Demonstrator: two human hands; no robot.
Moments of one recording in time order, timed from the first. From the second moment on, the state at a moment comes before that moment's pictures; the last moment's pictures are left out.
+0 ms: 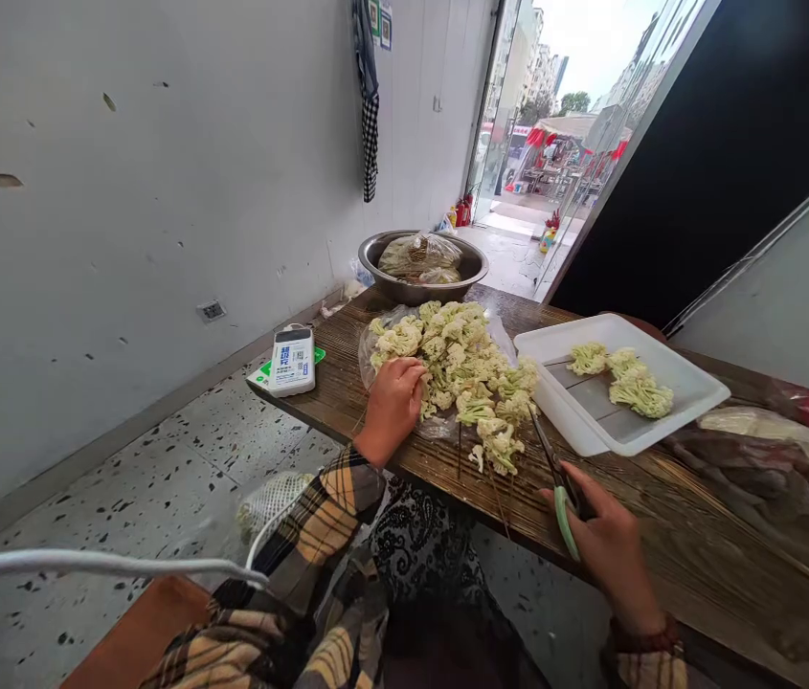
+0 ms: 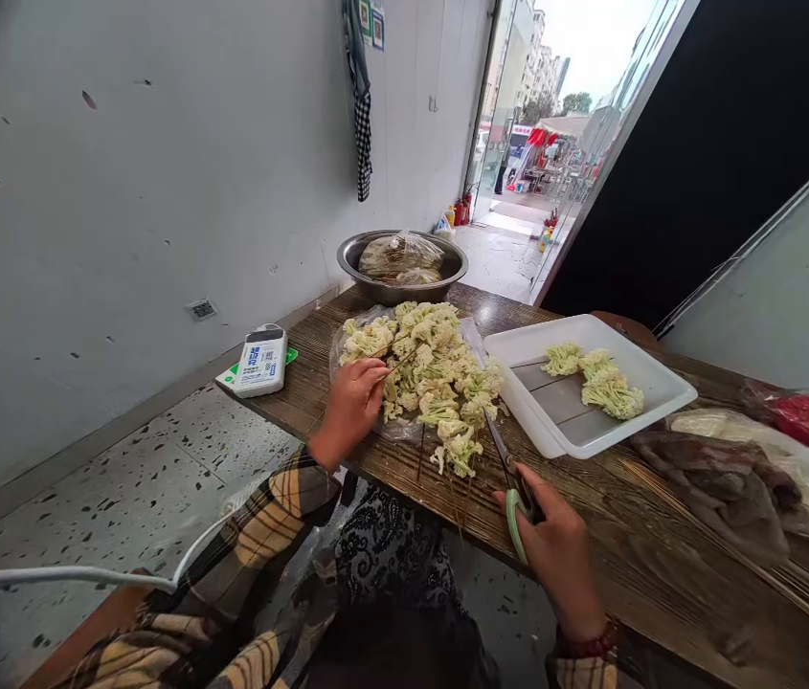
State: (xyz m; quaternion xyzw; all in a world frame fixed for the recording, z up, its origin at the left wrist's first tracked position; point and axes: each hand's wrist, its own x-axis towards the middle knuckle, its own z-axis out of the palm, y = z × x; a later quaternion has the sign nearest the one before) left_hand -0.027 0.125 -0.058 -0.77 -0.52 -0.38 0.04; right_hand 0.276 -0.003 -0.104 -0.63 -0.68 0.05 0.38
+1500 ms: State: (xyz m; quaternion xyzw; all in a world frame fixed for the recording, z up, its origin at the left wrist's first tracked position) left_hand 0.012 0.078 -0.020 -0.36 -0.31 -0.58 -0.66; right_hand 0.275 0.000 -0.106 -0.64 -0.67 0.06 0.38
